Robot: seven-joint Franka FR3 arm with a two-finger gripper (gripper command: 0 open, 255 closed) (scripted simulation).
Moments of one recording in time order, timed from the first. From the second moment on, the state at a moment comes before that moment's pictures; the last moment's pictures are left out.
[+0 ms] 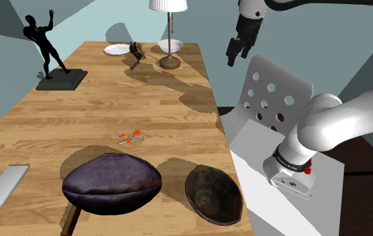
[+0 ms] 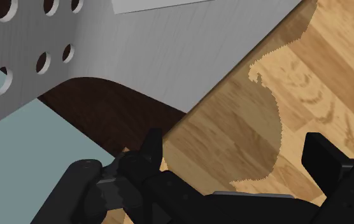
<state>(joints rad) 0.00 -0.76 -0.02 -2.39 -0.08 1.71 0.12</state>
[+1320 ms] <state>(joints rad) 0.13 -0.23 0.20 -2.18 -0.01 1.98 0.30</state>
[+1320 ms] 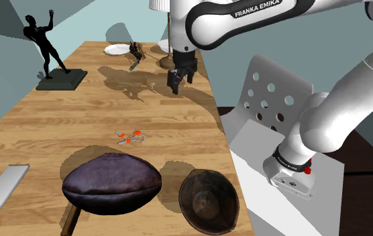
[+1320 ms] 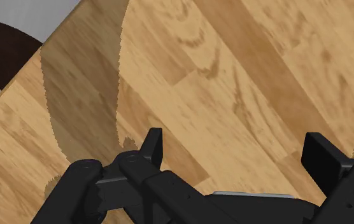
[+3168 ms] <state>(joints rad) 0.36 0.60 0.31 -1.44 -0.21 1.99 0.49</state>
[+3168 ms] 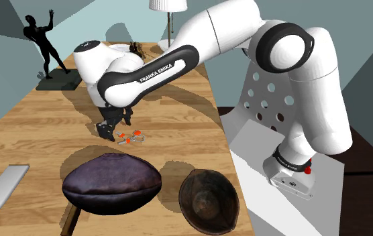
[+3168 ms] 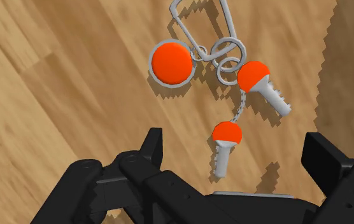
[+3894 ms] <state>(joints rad) 0.37 0.61 0.32 -1.46 -0.21 2.03 0.49</state>
